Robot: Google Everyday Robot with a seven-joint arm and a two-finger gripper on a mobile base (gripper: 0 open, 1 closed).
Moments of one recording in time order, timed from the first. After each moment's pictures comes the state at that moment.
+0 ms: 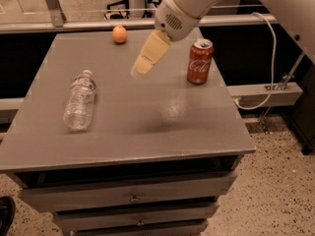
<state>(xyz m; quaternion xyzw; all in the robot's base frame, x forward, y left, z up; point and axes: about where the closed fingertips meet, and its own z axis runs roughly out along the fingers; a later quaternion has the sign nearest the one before) 0.585 0.000 0.955 -0.55 0.79 0.15 0.24</state>
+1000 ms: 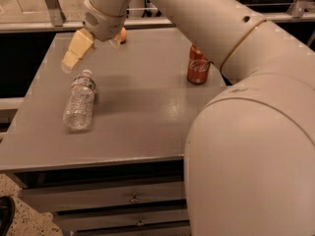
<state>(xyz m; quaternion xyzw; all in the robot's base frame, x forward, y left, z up) 0.625 0.150 0.924 -0.48 0.85 0.18 0.15</state>
